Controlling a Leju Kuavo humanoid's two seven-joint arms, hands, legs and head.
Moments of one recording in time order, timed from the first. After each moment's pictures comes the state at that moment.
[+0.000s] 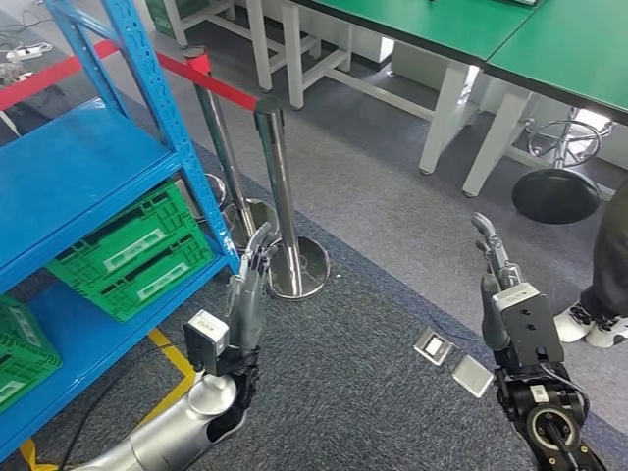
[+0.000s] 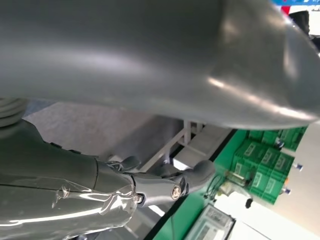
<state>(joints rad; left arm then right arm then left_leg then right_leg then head) -0.18 0.12 -0.59 -1.51 0.18 0.50 -0.60 -0.31 -0.20 0.74 -1.65 -0.08 -0.30 -0.14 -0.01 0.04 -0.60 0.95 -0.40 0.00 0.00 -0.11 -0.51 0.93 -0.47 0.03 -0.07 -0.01</state>
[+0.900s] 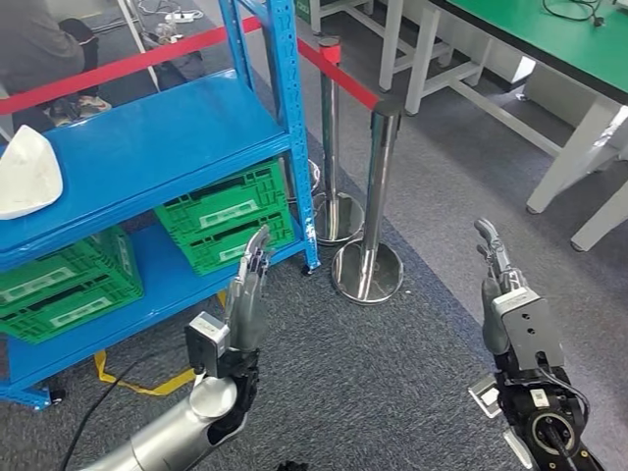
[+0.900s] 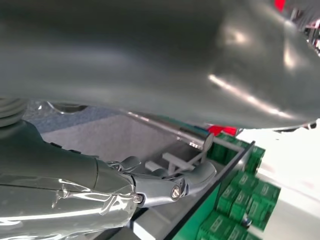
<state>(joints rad) -0.17 0.12 -0.59 -1.51 0.18 0.50 -0.60 -0.30 -0.20 0.74 -1.65 -0.07 -0.31 -0.14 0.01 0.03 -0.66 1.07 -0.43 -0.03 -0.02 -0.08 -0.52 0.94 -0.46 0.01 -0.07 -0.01</state>
